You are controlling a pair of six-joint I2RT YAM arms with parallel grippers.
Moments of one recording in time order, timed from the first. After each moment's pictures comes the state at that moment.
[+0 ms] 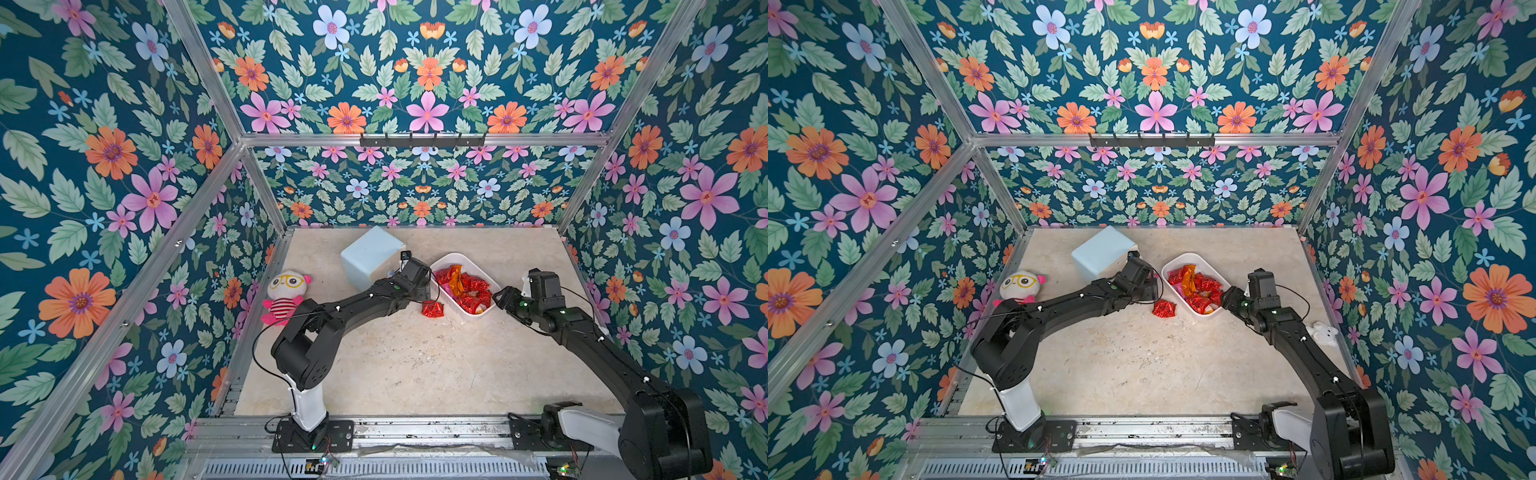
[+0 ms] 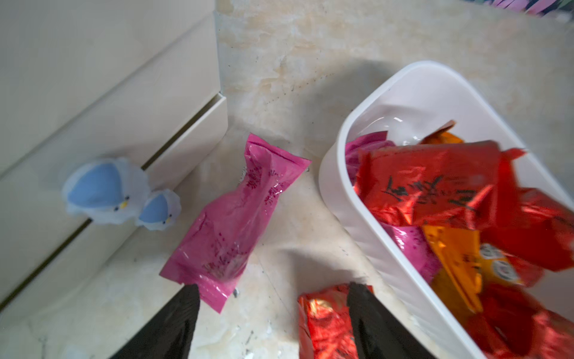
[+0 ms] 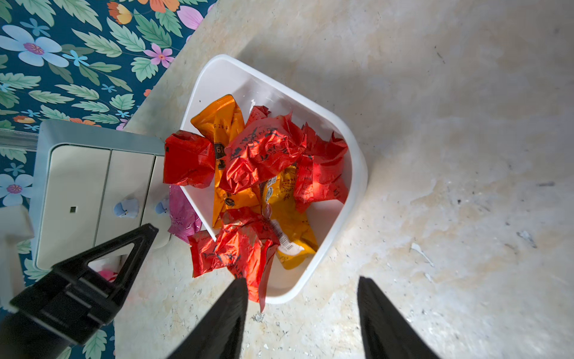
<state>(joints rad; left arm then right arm) -0.74 1.84 1.26 -0.28 -0.28 -0.56 0.20 1.19 0.73 -0.33 -0.23 0.71</state>
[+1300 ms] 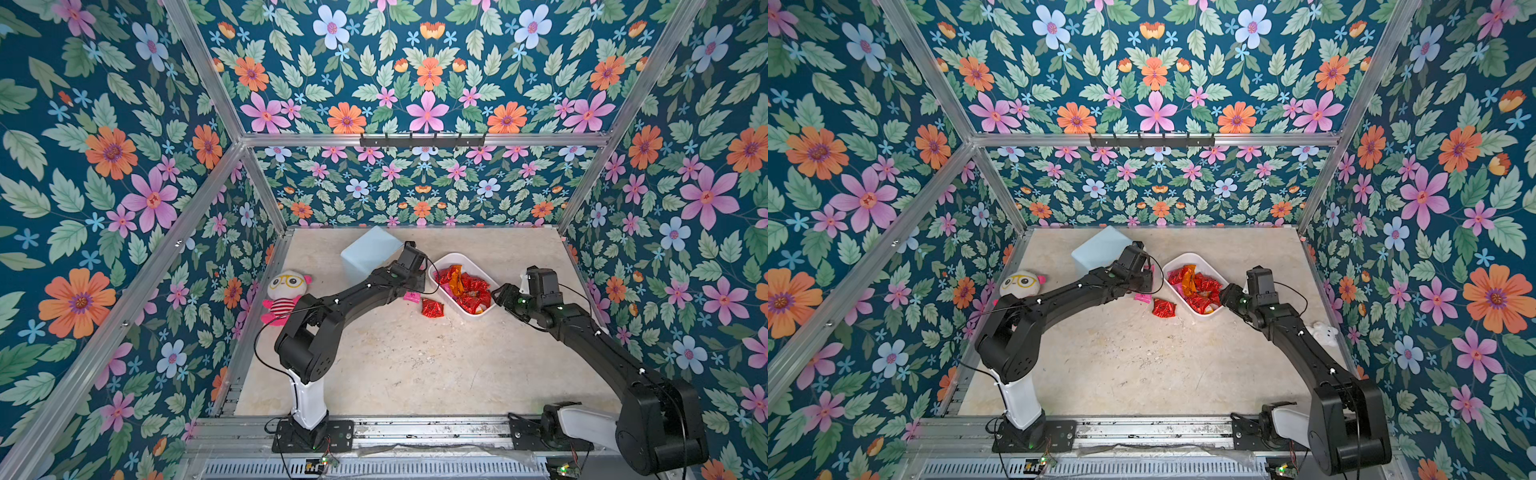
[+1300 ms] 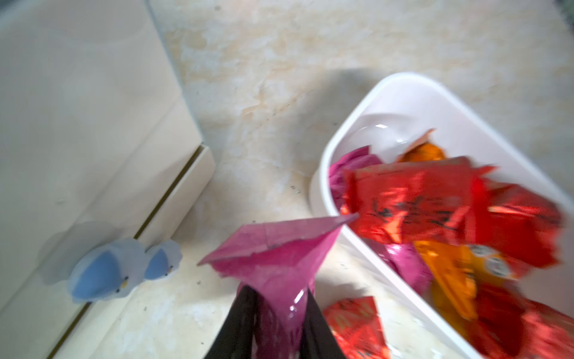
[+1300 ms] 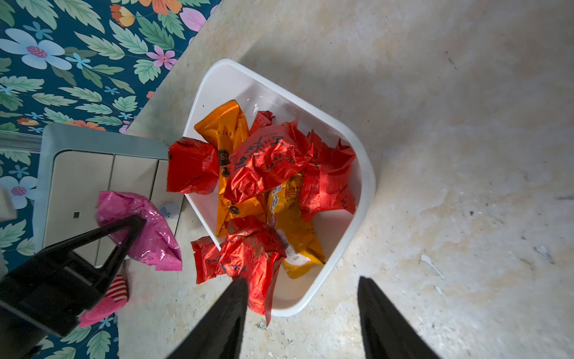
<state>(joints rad) -0.69 1.84 1.34 -0.31 -0.15 -0.44 0.20 1.23 0.75 -0.31 -0.24 0.72</state>
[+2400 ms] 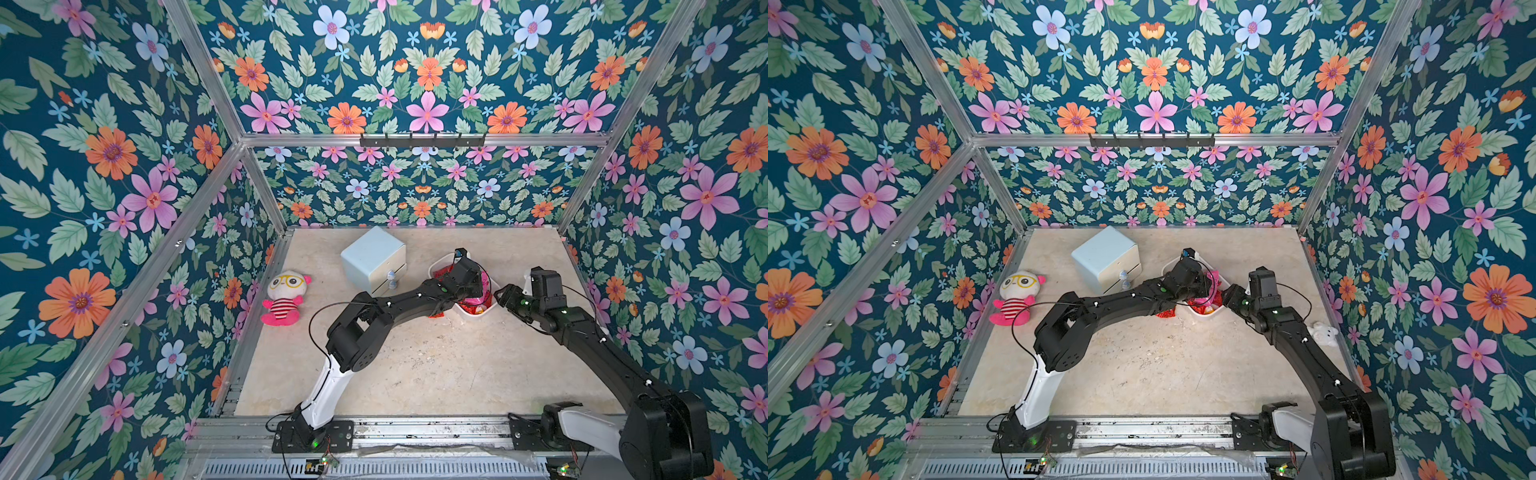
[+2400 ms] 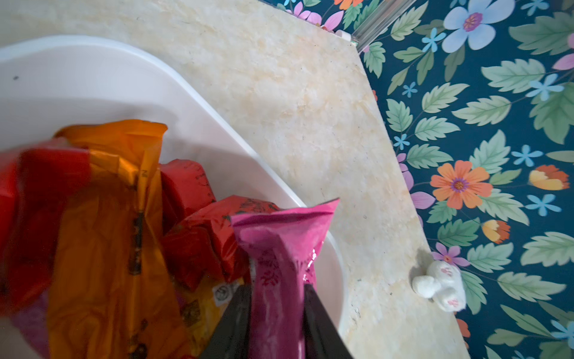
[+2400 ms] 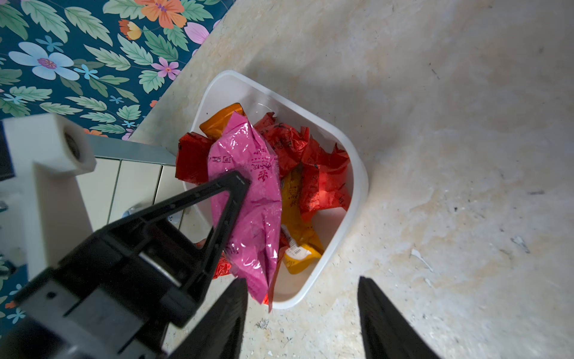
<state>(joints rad) -0.93 2.19 1.65 -0.06 -0.09 -0.76 0.20 1.17 0.74 -0.33 -0.21 0.72</state>
